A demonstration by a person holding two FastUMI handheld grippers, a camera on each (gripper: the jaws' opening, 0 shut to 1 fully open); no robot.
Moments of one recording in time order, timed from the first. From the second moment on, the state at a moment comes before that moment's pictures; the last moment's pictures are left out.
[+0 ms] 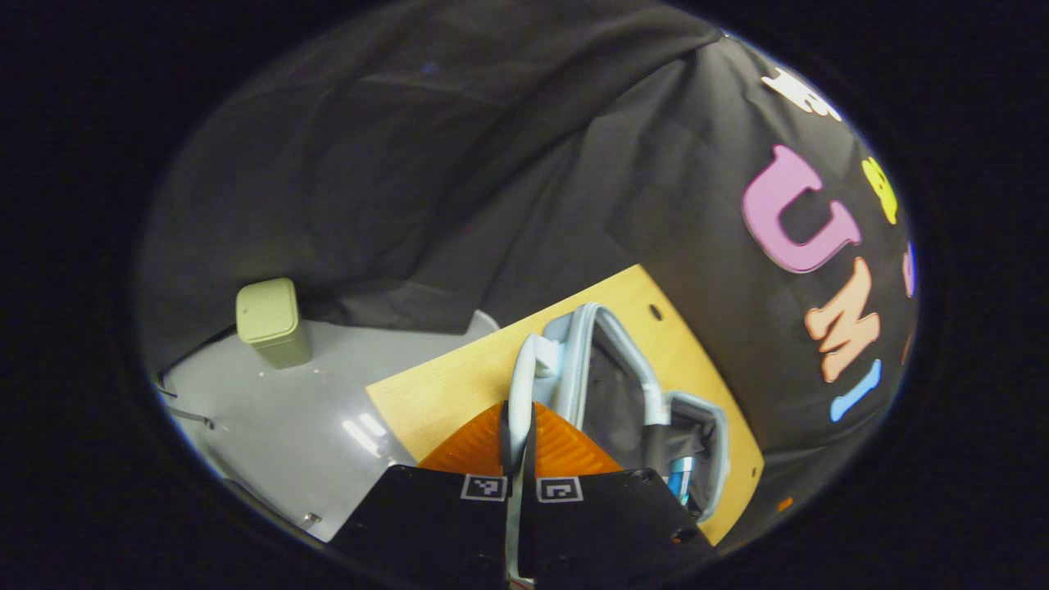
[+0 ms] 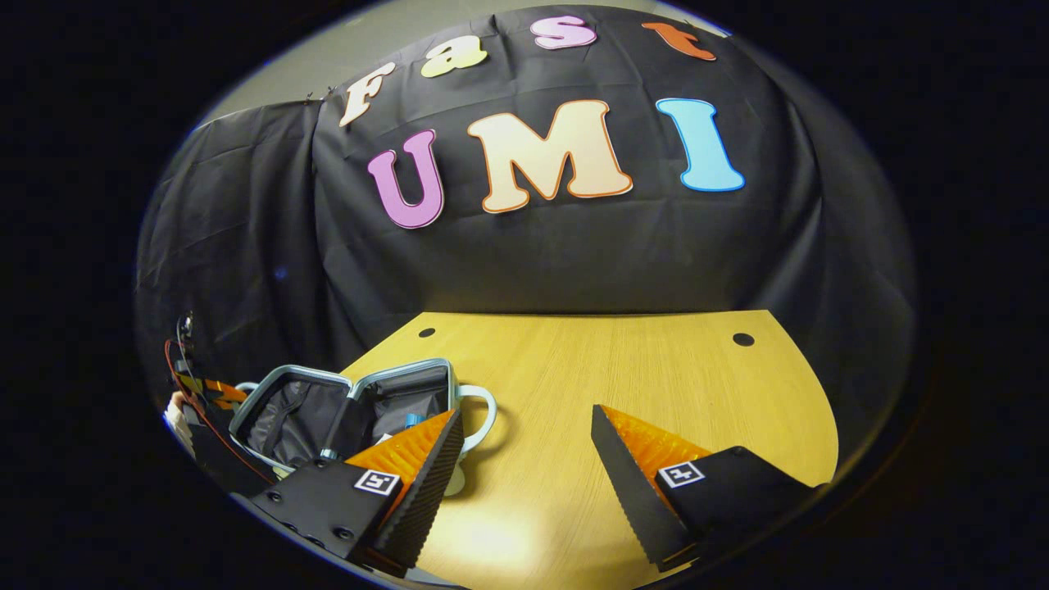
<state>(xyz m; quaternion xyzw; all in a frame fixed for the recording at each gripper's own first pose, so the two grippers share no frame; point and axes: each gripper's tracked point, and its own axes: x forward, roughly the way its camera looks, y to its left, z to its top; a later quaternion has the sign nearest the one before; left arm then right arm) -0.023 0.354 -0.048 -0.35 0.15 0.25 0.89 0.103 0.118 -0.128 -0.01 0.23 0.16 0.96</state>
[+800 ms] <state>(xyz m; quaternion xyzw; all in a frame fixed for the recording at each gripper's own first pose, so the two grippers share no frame) 0.109 0.108 0.094 -0.19 0.17 0.08 0.96 0.087 0.104 -0.110 -0.05 0.19 0.16 0.97</state>
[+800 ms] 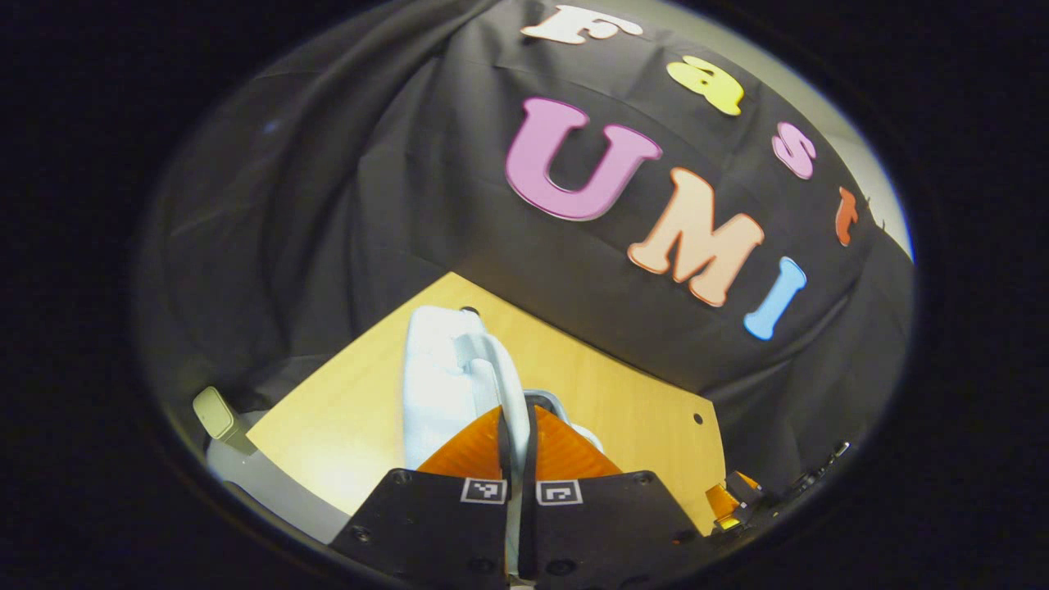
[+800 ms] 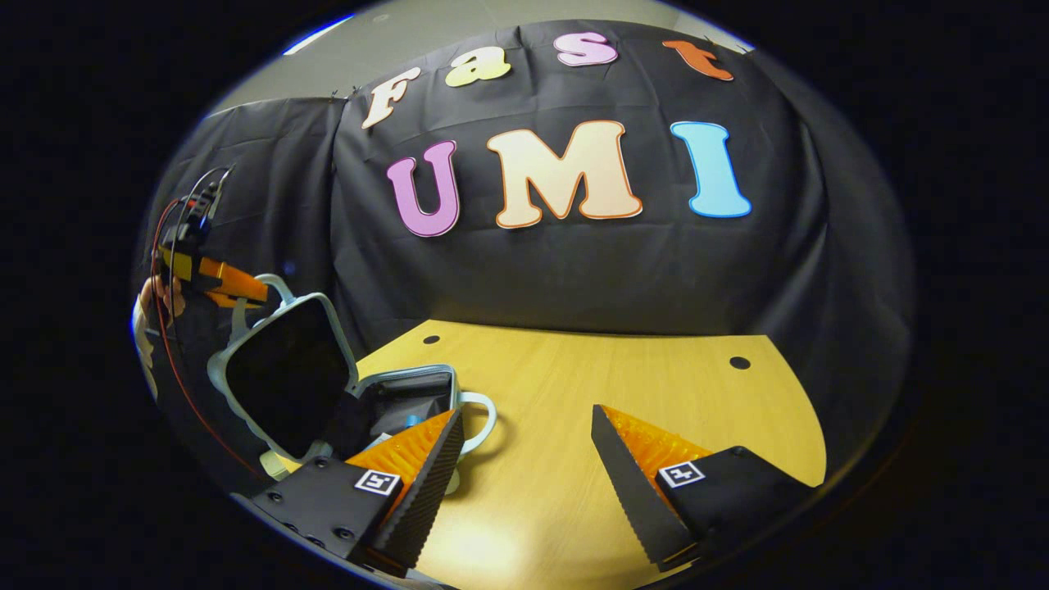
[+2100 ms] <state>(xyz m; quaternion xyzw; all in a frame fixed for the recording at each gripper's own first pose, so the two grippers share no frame) 0.267 -0.072 -0.124 -0.14 0.42 0.01 0.90 0.062 -0.008 -0.078 -0.02 0.18 0.04 0.98</state>
